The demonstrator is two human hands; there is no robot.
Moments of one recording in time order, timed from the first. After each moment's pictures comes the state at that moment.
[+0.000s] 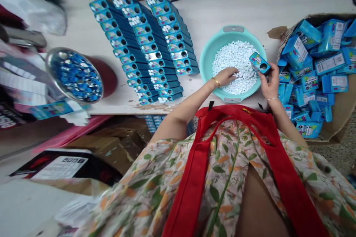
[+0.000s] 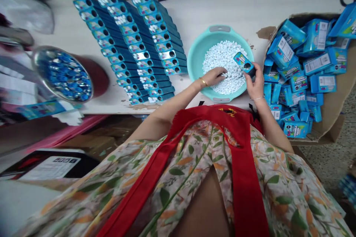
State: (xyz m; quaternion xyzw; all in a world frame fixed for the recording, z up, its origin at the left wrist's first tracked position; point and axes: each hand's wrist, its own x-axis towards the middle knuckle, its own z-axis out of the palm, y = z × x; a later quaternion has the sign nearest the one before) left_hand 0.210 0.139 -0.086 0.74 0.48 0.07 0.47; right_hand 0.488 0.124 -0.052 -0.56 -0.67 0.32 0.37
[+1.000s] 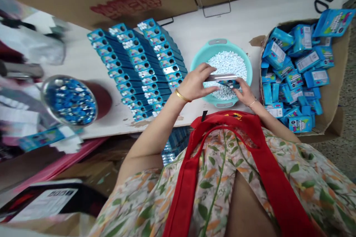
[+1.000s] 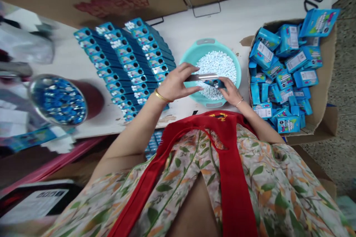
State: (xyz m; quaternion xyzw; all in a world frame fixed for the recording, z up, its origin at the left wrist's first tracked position) left_hand 0.145 0.128 0.060 0.82 0.47 0.13 0.30; right_hand 0.438 0.095 -0.054 -0.45 -0.73 0.41 0.31
